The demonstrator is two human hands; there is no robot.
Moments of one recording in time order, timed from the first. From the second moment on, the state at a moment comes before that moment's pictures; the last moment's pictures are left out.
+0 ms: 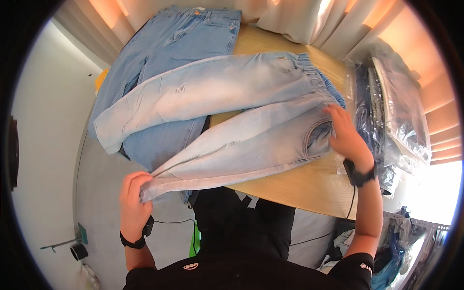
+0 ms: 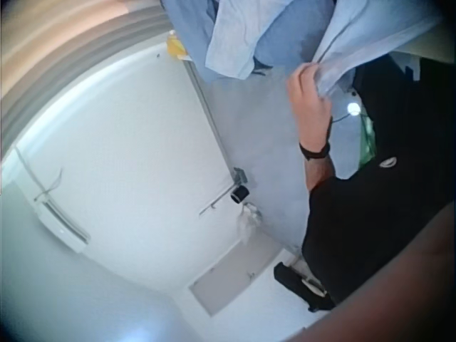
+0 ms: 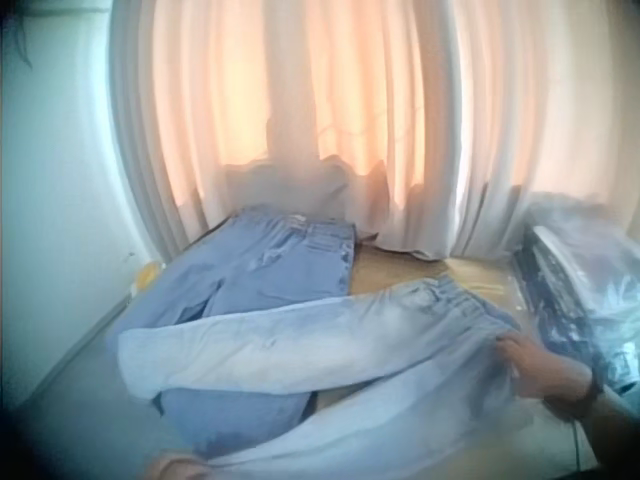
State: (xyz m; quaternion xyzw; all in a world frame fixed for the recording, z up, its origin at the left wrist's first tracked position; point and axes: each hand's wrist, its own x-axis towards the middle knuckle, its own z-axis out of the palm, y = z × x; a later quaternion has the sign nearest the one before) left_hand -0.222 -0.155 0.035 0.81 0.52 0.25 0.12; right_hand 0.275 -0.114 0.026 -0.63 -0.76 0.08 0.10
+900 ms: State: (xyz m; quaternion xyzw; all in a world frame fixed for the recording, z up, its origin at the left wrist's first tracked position) left_hand -0.351 0.005 0.069 0.70 0.65 0.29 -0.08; right_hand 0.349 0.055 0.049 -0.71 -0.60 0.03 0.37
